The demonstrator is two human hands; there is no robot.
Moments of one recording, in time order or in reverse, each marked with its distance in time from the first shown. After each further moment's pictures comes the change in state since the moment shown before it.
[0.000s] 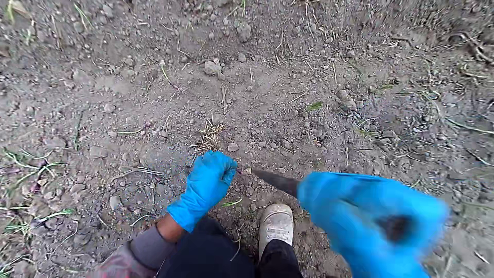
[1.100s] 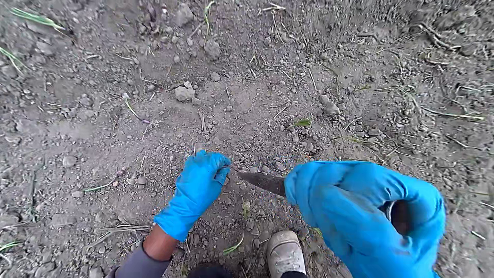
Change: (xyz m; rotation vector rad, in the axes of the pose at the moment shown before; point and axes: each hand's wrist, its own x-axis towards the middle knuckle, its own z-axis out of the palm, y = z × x) left_hand 0.106 -0.023 -0.019 0.011 -0.039 0.132; right_hand 0.065 0.032 0.007 0.122 0.177 0.034
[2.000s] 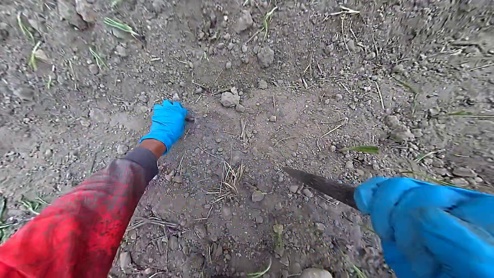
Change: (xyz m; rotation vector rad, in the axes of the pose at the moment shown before) left_hand 0.098 -0.231 -0.092 0.728 -0.113 -0.381; right_hand 0.024 0.032 -0.007 -0.175 0.003 0.022
